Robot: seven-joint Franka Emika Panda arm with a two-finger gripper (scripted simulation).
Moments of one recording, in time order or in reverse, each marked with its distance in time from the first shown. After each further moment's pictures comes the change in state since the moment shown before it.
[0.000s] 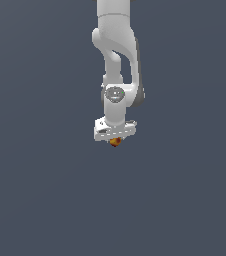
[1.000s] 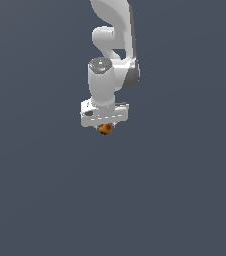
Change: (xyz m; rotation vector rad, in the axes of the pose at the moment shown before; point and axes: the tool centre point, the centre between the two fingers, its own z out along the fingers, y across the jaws) arm -0.015 0.041 -0.098 0.000 -0.006 0.006
